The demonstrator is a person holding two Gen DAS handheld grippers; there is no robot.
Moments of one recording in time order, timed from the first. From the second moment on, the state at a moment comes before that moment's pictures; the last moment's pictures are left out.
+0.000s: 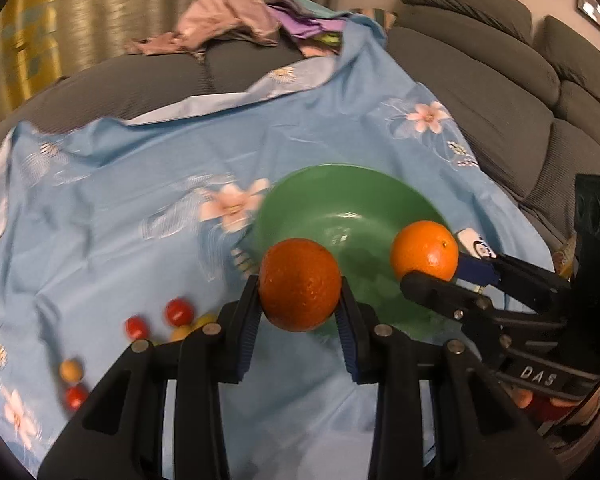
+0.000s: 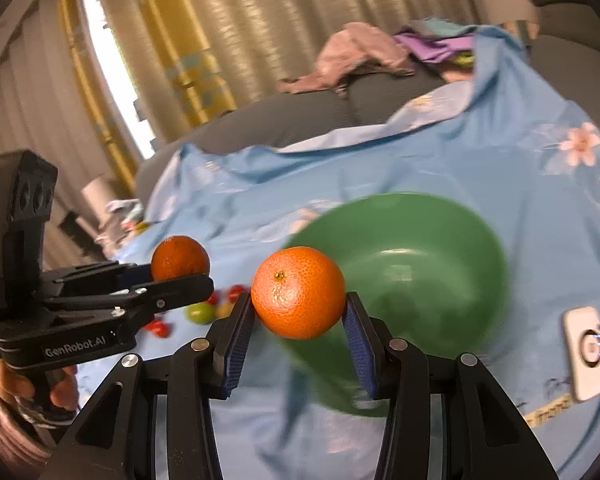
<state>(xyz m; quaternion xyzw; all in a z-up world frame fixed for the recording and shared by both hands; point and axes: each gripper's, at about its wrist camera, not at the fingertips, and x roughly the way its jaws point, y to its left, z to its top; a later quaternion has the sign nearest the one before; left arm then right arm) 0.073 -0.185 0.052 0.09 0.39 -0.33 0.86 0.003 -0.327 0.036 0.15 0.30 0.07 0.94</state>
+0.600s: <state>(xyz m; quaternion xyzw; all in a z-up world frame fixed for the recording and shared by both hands) 0.088 -0.242 0.012 0.14 0.43 -0.34 0.83 0.006 -0.363 0.017 0.13 0.32 -0.01 0.94</state>
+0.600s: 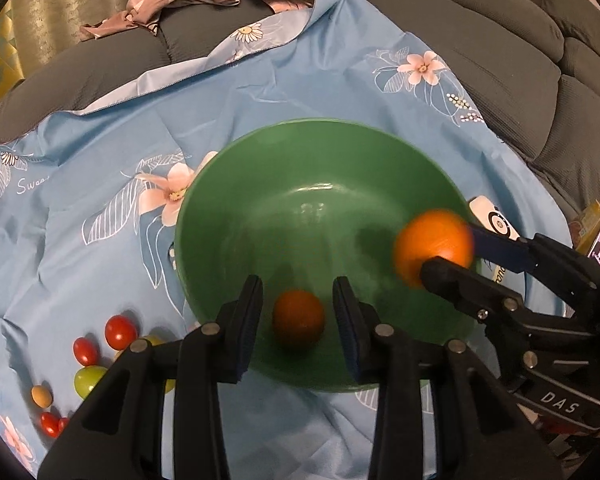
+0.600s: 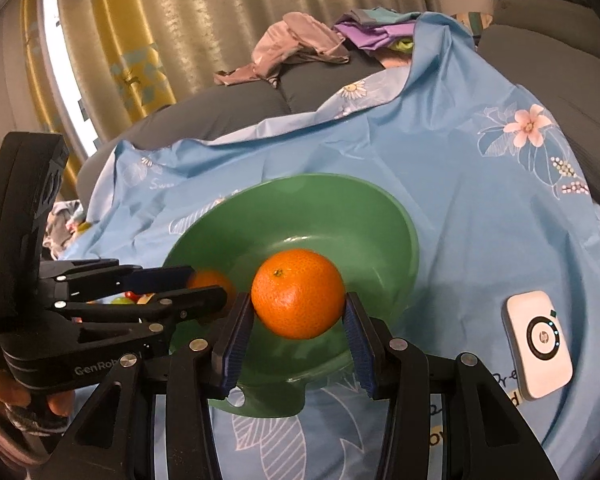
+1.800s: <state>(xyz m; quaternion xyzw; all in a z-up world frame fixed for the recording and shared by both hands) 0.006 -0.015 0.029 -0.08 0.41 -0.27 0.87 -0.013 -0.245 0.038 0.06 0.34 0.14 0.93</state>
